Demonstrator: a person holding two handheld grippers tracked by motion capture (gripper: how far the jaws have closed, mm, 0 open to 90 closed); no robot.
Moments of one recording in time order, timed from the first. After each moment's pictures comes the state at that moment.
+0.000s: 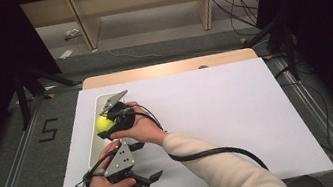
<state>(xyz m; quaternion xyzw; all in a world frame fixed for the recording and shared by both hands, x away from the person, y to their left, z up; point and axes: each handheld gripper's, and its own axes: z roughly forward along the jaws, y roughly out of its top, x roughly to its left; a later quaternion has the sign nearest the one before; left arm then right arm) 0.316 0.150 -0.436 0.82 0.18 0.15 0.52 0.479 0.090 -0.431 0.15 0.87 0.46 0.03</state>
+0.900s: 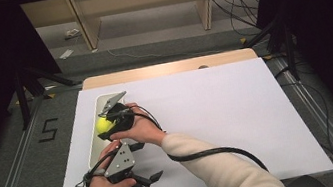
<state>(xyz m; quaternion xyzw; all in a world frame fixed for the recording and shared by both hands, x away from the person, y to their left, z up) 0.315 0.150 -0.436 0.82 0.18 0.15 0.52 0.481 0.094 -0.436 0.15 0.88 0.45 0.03</state>
